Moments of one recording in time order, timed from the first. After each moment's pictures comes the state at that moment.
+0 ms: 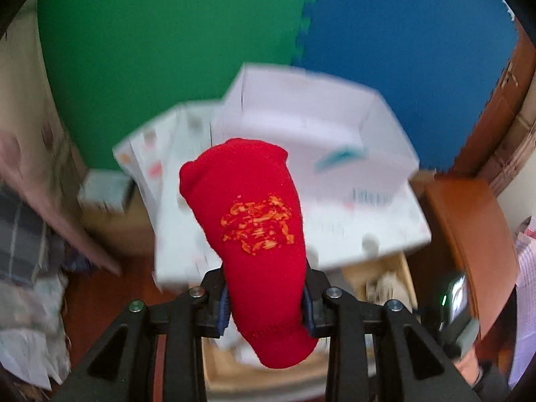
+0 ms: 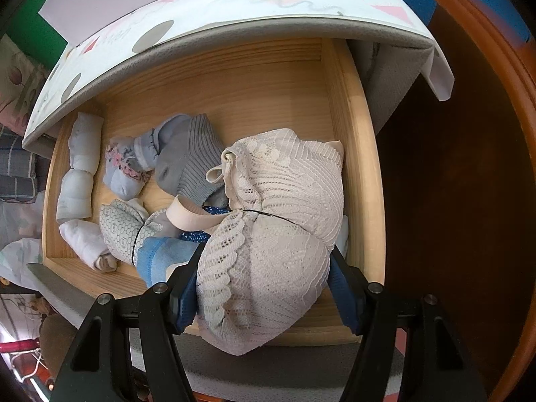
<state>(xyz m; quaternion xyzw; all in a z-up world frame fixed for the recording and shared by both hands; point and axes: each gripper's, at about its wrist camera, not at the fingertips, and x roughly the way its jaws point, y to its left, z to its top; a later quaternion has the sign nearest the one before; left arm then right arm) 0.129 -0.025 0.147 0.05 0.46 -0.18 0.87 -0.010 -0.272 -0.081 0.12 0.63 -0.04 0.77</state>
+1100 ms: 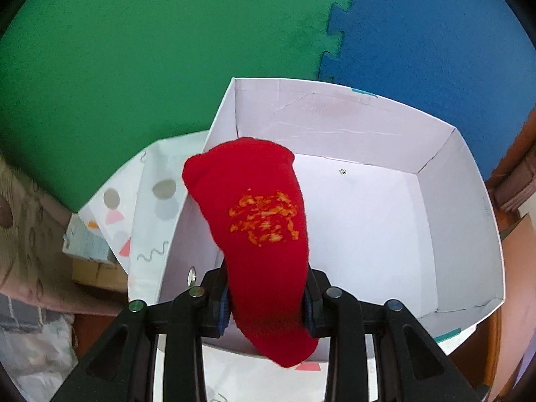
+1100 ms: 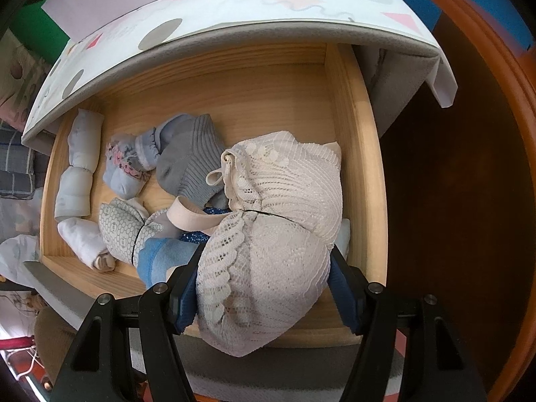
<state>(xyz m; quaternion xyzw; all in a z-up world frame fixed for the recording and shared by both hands) 0.322 -0.098 0.090 0.08 0.50 -0.15 0.85 -0.012 -0.270 -0.081 0.11 0.62 -0.04 0.77</state>
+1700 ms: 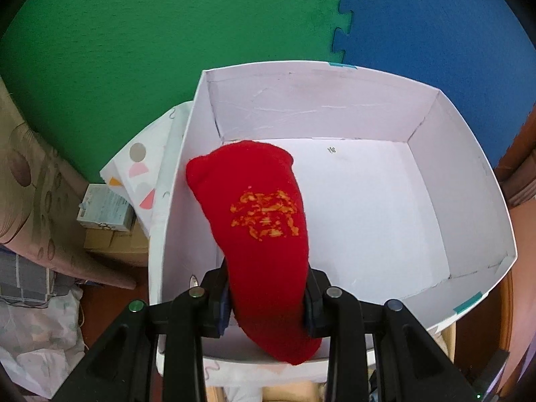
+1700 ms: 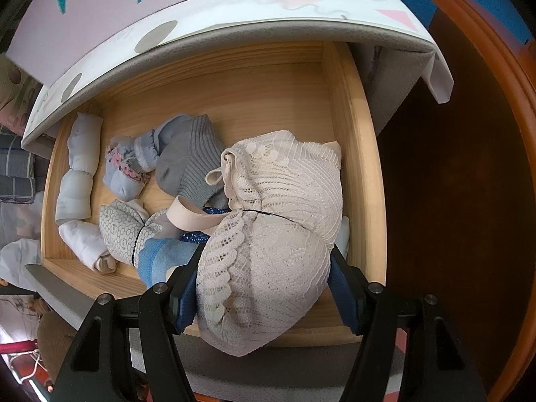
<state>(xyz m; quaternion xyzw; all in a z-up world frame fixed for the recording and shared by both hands) 0.260 -0.068 0.085 0.10 0.51 -0.12 0.84 -0.012 -0.271 -0.081 0.12 0.62 -0.04 0.77</state>
